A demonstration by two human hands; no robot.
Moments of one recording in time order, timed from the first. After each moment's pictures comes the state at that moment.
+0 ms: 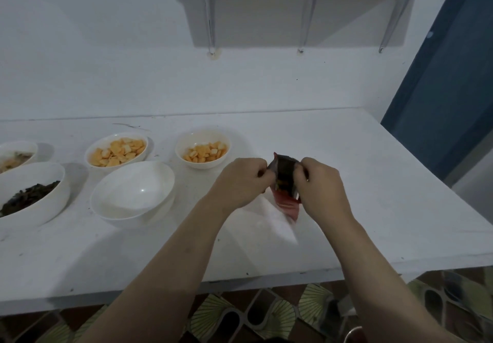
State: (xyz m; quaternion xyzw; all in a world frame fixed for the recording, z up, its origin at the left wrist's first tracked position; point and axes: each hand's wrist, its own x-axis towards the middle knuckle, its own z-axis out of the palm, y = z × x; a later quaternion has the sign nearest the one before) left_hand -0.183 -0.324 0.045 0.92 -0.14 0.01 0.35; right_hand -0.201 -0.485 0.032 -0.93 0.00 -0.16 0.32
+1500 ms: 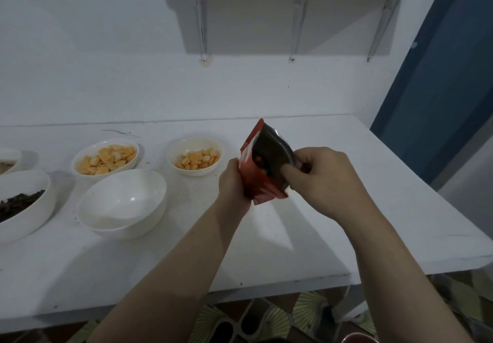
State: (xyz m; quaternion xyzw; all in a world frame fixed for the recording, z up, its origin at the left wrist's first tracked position) left_hand -0.144 -0.349 0.006 0.42 0.15 -0.08 0.89; right_hand -0.229 -0.484 0.104 -0.93 -0.05 -0.13 0.35
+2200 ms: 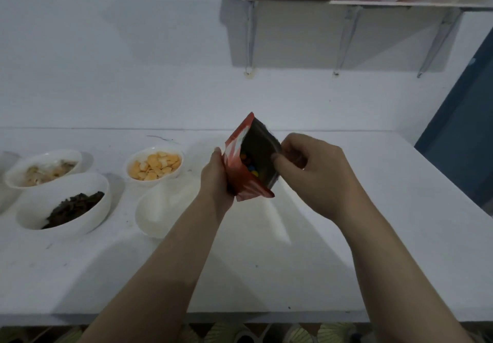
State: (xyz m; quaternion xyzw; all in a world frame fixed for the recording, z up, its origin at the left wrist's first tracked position) left_hand -0.141 -0.230 0.051 0.43 0.16 -0.03 0.89; right_hand -0.208 -0.394 0.130 -0.89 -0.16 -0.12 0.42
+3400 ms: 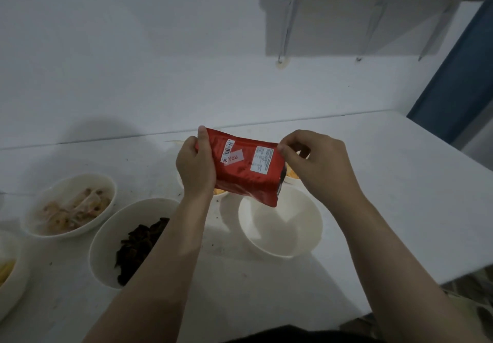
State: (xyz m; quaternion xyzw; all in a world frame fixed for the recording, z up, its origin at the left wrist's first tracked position) left_hand -0.074 0.021 0.028 0.71 0.11 0.21 0.66; right_hand -0.159 -0.155 0.094 -0.91 -0.02 -0.21 0.35
